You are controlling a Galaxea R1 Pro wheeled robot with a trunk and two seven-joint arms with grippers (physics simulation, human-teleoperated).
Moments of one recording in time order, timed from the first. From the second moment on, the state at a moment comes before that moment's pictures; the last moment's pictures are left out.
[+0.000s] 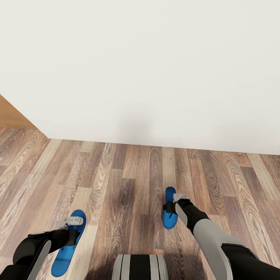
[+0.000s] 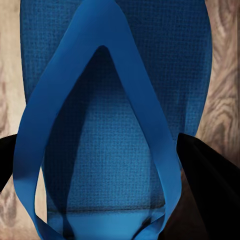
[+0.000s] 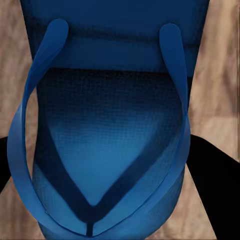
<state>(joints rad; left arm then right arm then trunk) -0.14 0.19 0.04 -1.60 0.16 1.02 -0.08 -0.86 0.10 -0.10 -0.30 0.02 0.44 -0.07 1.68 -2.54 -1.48</state>
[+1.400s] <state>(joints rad) -0.14 0.19 0.04 -1.59 0.15 1.02 -0.07 -0.86 0.10 -0.11 -0.30 0.02 0.41 -0.07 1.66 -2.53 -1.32</state>
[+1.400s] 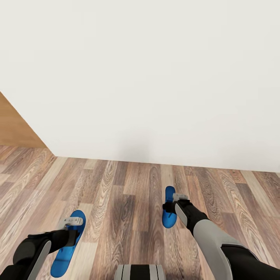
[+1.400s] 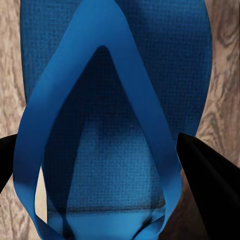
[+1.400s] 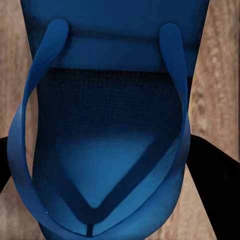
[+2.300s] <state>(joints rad) -0.14 0.18 0.05 -1.58 0.15 1.02 -0.01 -0.85 0.09 -0.10 -0.30 0.02 0.42 -0.08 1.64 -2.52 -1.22</state>
